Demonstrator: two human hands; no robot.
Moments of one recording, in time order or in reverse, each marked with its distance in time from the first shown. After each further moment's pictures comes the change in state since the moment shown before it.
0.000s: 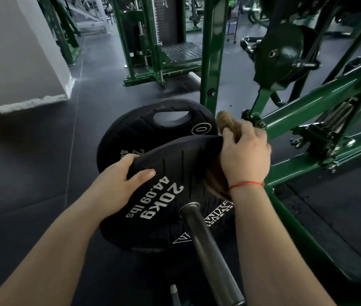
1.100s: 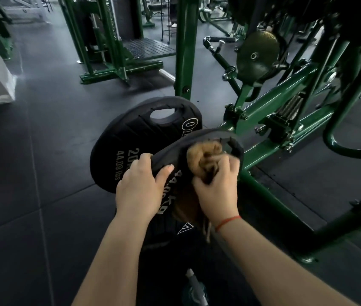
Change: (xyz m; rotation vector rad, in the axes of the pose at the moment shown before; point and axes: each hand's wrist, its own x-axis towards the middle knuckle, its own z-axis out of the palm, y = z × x) left_hand 0.002 -0.015 0.017 0.163 0.144 0.127; right_hand -0.119 -0.006 0.032 0.211 -0.016 -0.114
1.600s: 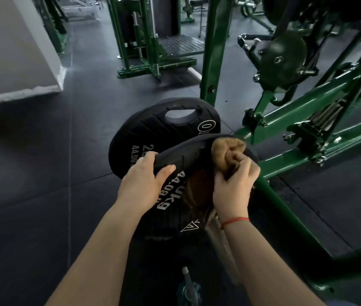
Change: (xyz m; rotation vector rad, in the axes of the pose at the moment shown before) left_hand 0.000 0.007 -0.004 -0.004 -0.050 -0.110; right_hand 0.022 0.015 -0.016 0.134 0.051 0.110
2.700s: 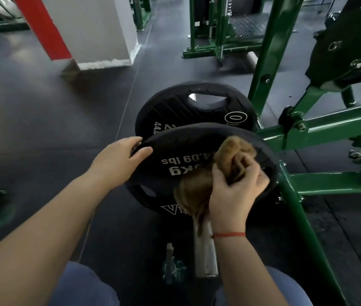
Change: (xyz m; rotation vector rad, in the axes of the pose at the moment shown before) left_hand -0.039 0.006 -0.014 0.173 0.153 -0.209; right_hand 0.014 0.001 -0.041 0.279 -0.235 0.116
